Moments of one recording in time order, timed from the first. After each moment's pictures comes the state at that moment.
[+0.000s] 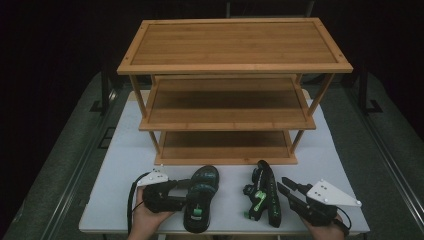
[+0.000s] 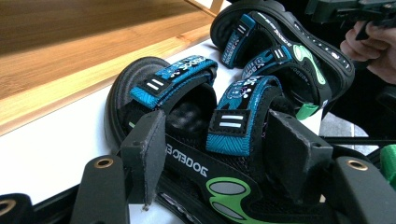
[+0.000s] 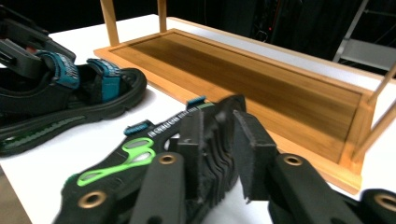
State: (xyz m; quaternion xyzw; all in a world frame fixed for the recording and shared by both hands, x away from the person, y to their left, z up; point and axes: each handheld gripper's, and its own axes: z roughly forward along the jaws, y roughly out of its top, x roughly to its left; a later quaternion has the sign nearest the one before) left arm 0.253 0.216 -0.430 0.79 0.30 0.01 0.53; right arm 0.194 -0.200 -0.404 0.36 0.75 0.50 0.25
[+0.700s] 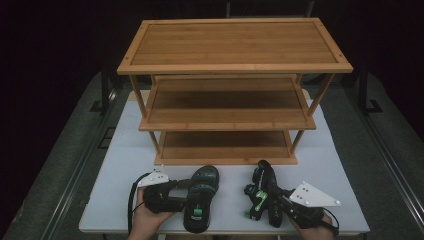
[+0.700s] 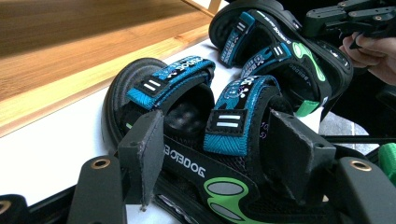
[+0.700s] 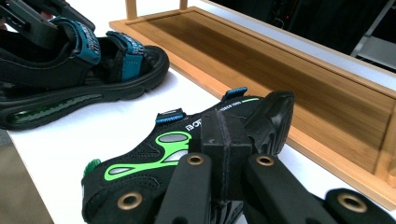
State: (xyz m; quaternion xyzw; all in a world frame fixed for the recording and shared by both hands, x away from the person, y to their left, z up) left arm 0.253 0.216 -0.431 0.79 0.30 0.01 0.53; right arm 0.194 -0.177 -0.409 0.33 0.78 0.47 0.25
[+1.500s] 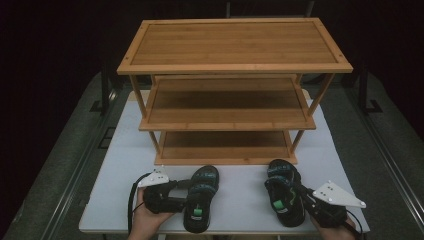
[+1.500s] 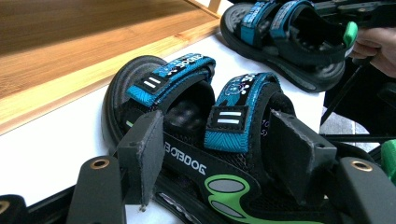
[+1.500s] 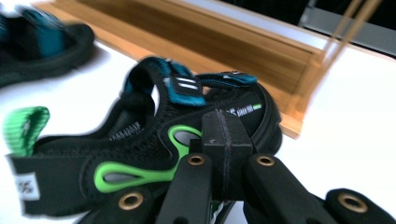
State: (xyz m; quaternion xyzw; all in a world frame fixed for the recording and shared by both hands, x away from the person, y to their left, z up) left arm 0.252 0.216 -0.432 0.79 0.30 0.01 0.53; right arm 0.192 -0.225 -0.413 0.41 0.76 0.42 0.28
